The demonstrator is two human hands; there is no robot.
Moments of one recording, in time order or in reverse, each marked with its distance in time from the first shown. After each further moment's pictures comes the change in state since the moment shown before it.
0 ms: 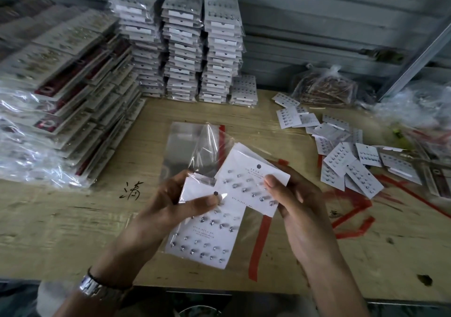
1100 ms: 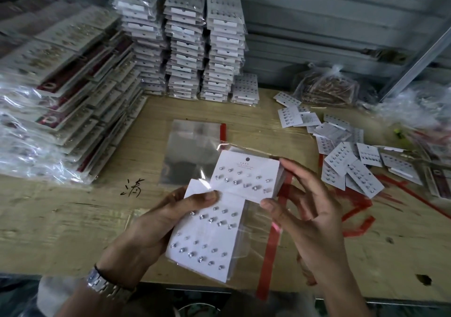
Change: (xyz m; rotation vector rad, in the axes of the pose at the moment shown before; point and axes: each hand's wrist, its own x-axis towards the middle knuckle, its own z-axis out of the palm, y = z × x) left_hand -0.006 0.007 0.011 -0.221 0.085 -0.351; right_hand -0.020 0.000 -0.010 -0.285 -0.026 -0.263
